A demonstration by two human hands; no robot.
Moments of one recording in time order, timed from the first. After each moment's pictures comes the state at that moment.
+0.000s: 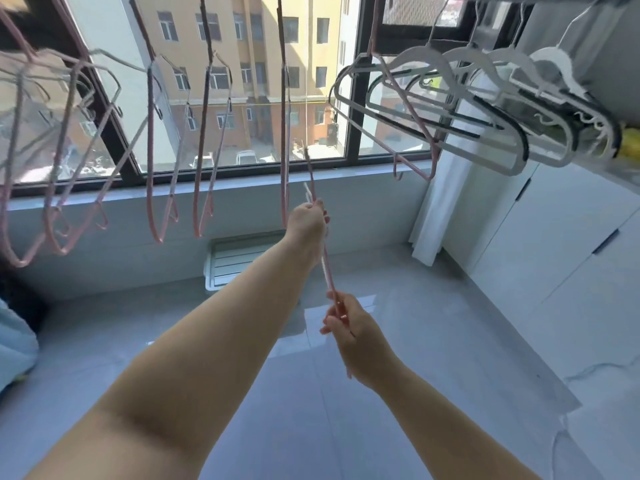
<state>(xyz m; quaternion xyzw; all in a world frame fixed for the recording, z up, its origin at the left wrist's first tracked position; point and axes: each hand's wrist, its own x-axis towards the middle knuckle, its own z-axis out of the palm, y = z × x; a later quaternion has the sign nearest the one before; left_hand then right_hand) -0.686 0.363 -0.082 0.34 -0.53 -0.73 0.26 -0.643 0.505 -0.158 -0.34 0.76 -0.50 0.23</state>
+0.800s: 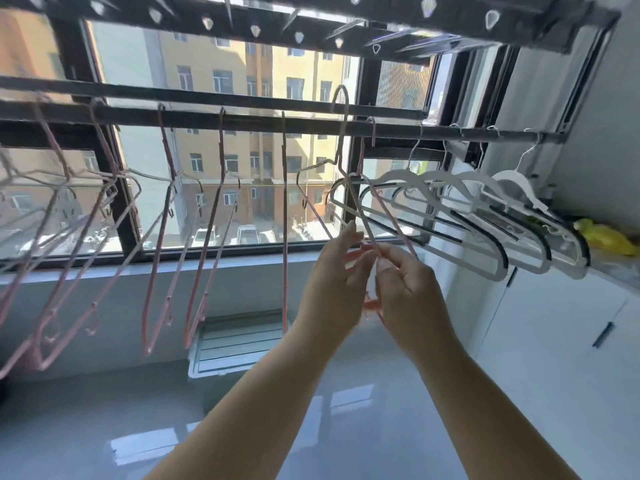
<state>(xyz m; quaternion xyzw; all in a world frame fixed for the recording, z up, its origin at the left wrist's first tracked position) -0.655 0.419 0.008 0.08 -0.73 -0.56 0.38 -0.700 0.501 0.013 -0.38 0.70 -0.60 0.01</state>
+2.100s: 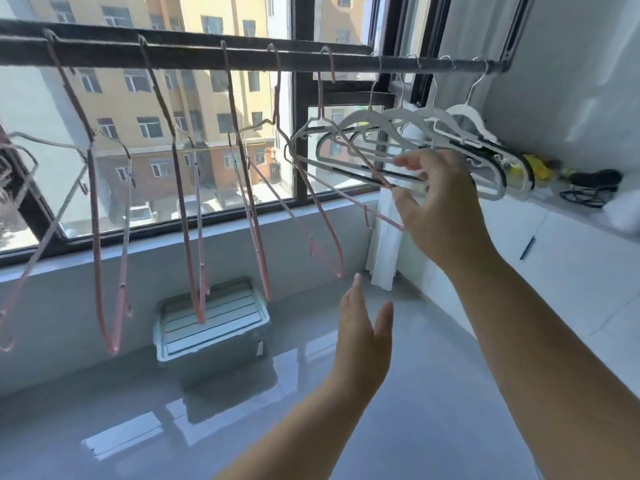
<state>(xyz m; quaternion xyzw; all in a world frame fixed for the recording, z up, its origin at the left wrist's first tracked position) -0.655 0.462 -0.112 0.14 -0.77 -0.59 0.20 -0.731 0.516 0.029 -0.31 0.81 -0.40 -0.29</state>
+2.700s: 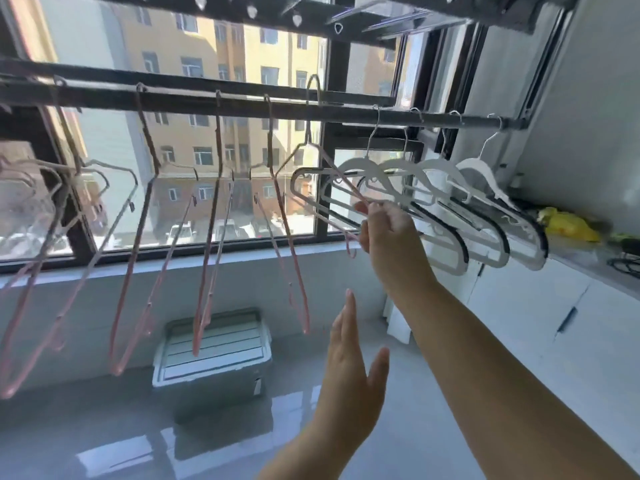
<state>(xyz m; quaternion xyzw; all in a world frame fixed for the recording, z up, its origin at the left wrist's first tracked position) -0.707 0.477 -0.102 0.09 -0.81 -0.51 0.29 -0.797 0.487 0.028 -0.33 0.71 -0.62 -0.03</state>
